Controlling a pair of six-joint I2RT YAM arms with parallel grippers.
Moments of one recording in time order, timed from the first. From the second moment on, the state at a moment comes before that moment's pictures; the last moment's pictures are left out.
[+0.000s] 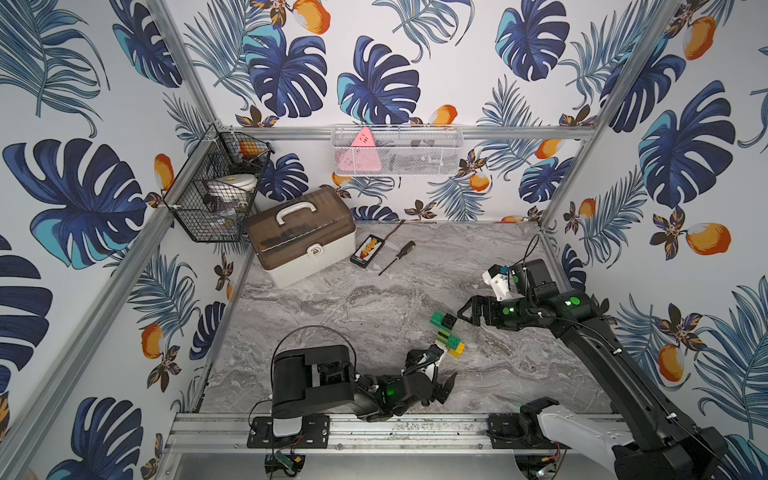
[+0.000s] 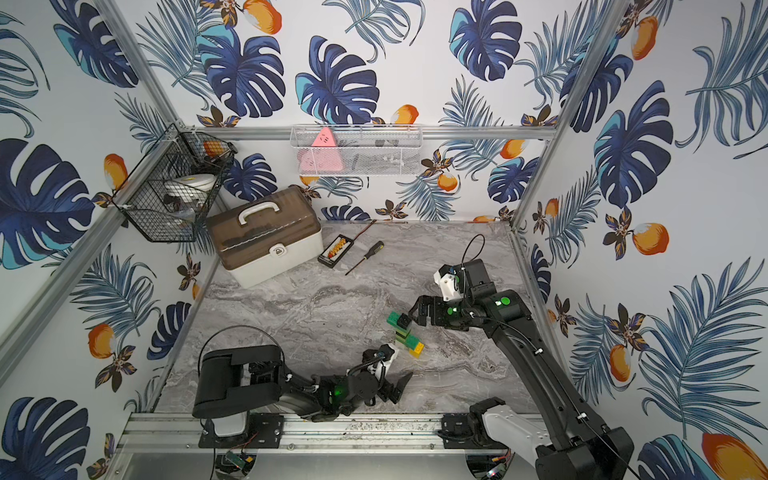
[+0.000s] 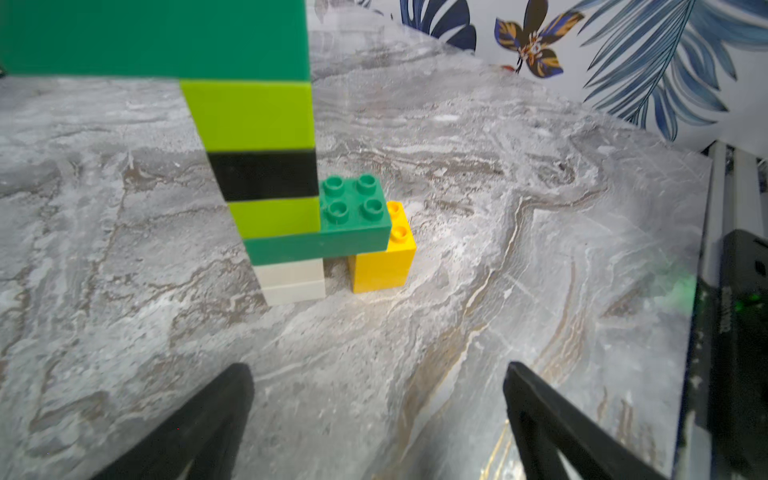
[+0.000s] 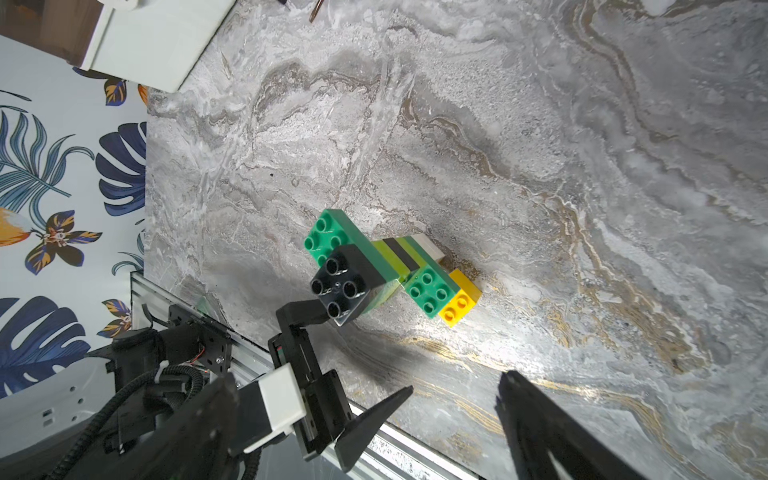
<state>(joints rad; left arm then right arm) -1.32 1.85 0.57 0.87 -0.53 -0.37 0.33 1.08 1.08 -1.02 -0.38 0.36</state>
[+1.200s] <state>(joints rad) -1.16 1.85 0.74 0.80 -0.55 -0.28 0.30 1.09 1.09 -1.02 -0.39 0.40</state>
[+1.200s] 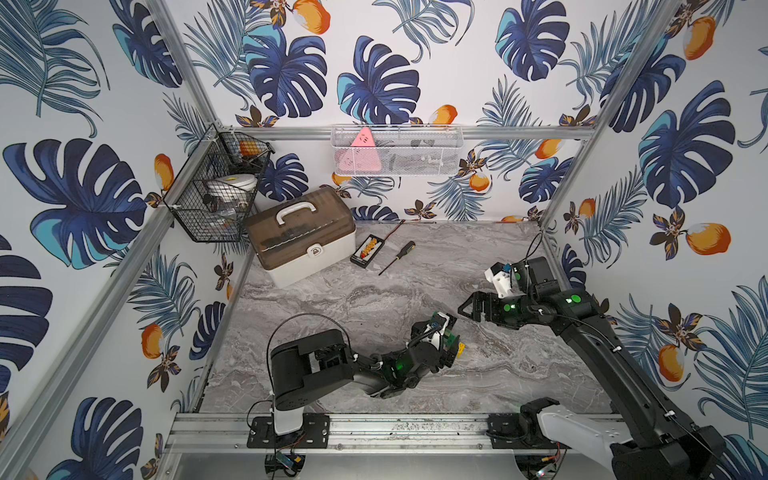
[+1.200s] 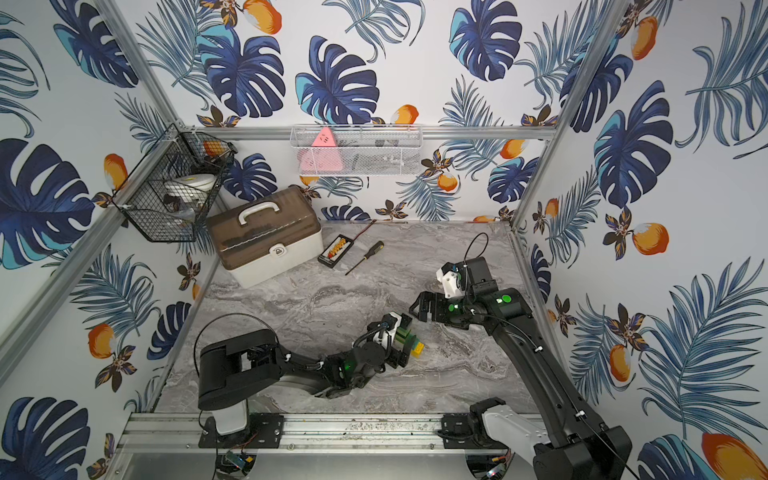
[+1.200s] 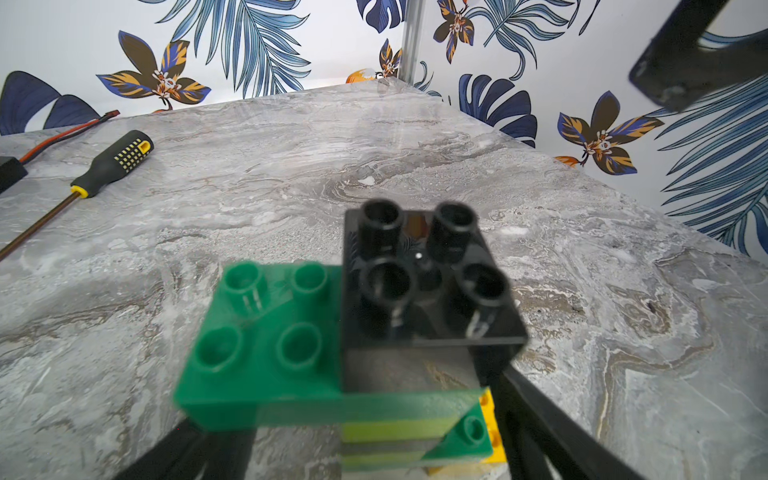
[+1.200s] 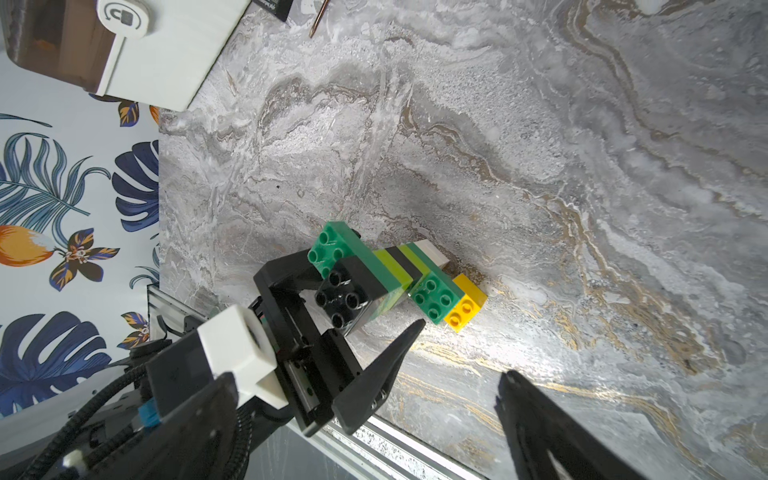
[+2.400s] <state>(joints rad) -1.12 1.83 0.75 0.72 -0.49 -0.29 0.28 1.15 1.12 -1.02 -0.36 0.40</state>
